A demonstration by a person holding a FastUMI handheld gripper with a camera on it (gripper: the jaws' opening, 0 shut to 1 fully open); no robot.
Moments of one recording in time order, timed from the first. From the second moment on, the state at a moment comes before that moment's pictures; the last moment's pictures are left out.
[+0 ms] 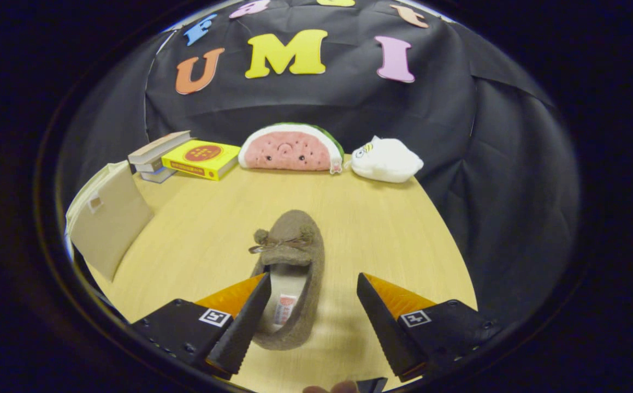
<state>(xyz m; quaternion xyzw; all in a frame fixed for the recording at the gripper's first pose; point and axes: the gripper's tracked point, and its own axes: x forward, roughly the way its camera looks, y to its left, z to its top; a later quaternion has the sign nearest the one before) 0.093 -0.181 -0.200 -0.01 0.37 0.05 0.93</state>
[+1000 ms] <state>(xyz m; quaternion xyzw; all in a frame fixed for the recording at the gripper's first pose) 0.094 -0.165 -0.210 0.13 0.44 0.00 0.89</state>
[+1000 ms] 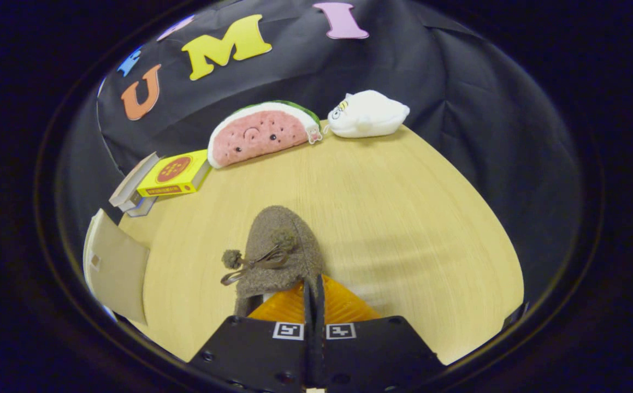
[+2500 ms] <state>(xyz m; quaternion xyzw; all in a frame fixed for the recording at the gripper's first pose) 0.052 0.259 -0.018 0.13 0.38 0.00 0.92</state>
